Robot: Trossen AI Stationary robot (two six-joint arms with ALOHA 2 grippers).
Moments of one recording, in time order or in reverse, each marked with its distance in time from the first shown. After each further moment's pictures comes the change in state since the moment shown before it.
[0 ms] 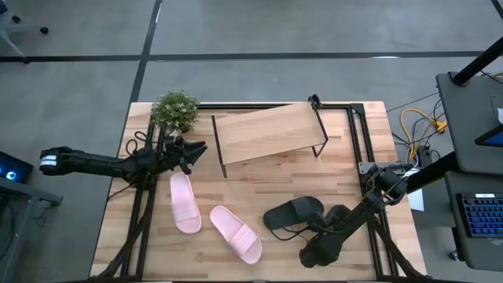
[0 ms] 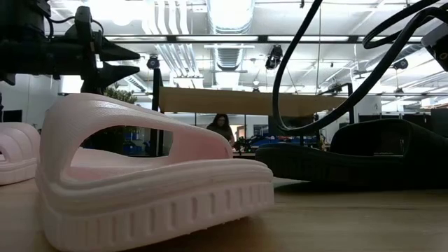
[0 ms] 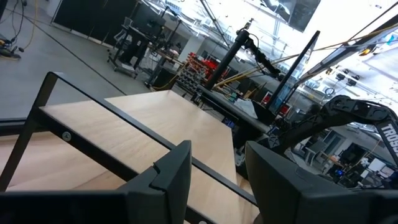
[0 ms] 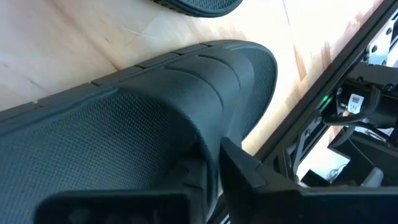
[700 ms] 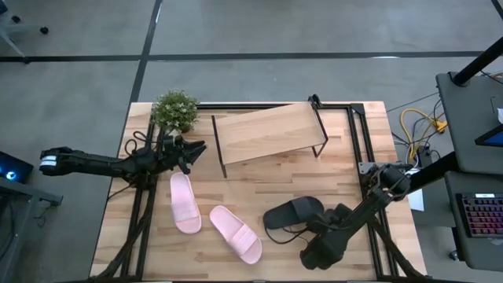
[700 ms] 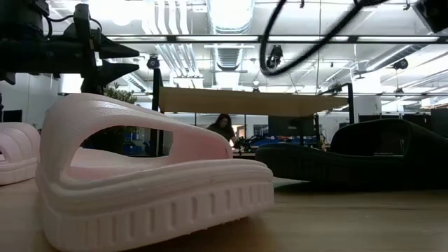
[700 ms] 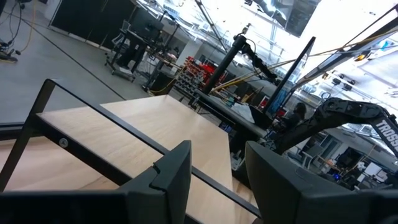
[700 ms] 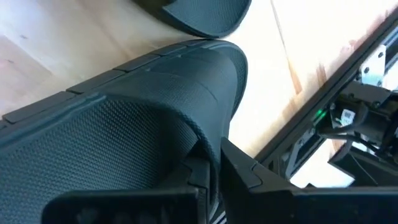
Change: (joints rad) left arm 0.000 -0.014 0.001 0.007 0.000 0.001; right arm -0.001 -0.049 0.077 -0.044 0.062 -0.030
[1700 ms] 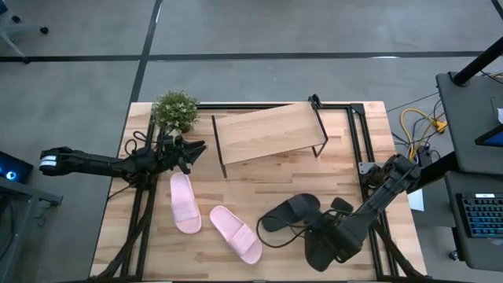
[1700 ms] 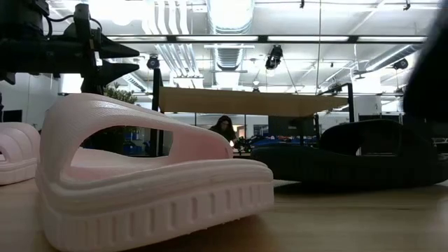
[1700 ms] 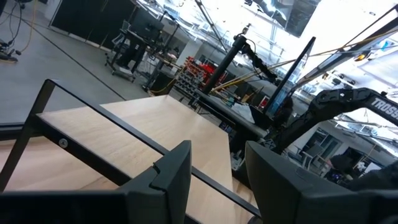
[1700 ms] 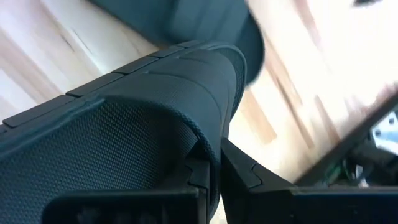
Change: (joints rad) left arm 0.000 0.001 0.000 0.001 0.000 0.000; right arm 0.000 -0.142 0.157 -0.004 0.246 -0.039
